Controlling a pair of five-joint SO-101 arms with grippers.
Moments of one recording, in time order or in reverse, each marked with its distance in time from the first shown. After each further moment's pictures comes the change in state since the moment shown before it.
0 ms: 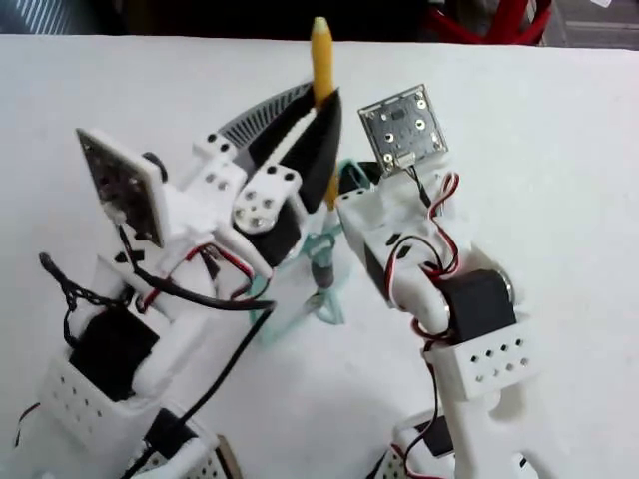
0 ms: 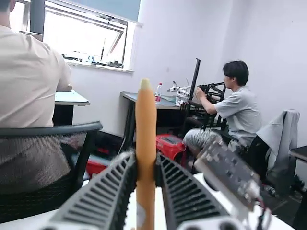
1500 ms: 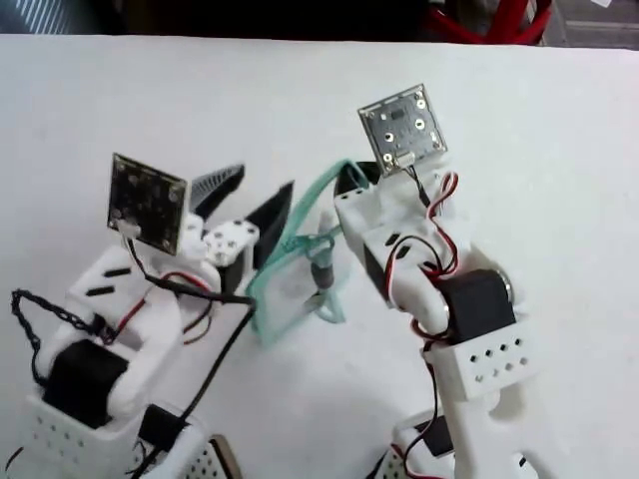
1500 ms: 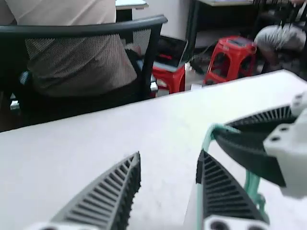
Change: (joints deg) left arm -12.2 -13.5 9.8 28.0 -9.5; right arm -0.2 0.0 0.0 0.0 0.0
